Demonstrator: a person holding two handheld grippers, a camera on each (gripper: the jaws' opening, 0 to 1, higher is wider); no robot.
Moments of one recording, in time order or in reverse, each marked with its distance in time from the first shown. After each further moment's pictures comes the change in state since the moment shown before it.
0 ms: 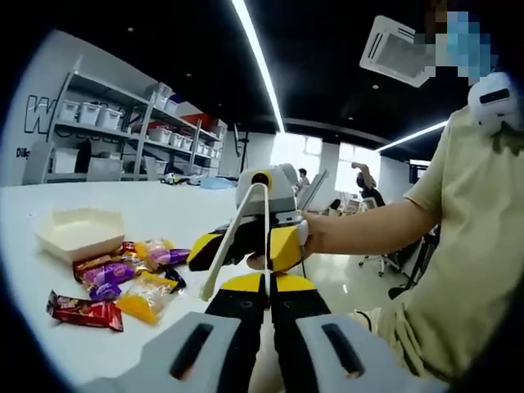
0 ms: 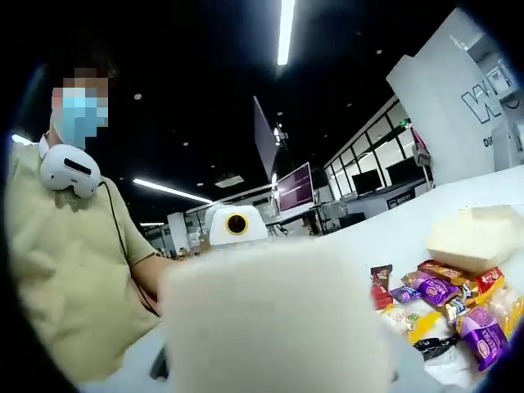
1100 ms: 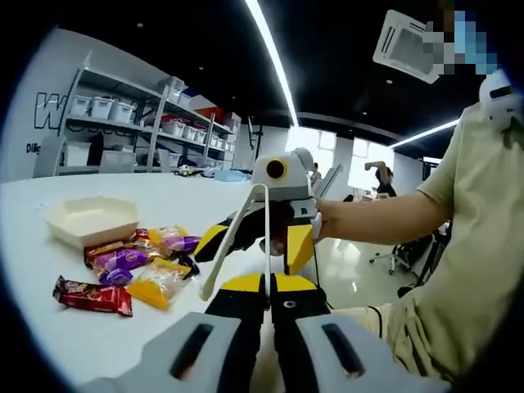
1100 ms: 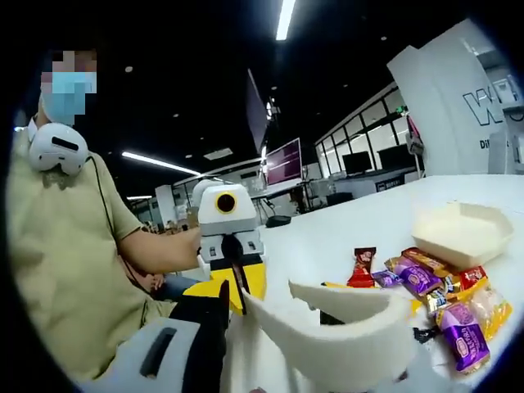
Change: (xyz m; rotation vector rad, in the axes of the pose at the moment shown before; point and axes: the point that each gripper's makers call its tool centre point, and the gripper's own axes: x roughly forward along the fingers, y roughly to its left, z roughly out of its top) left arm -0.004 0.013 -0.013 -0.018 0.017 0.075; right arm -0.006 -0.012 -0.016 -0.043 0.128 -0.058
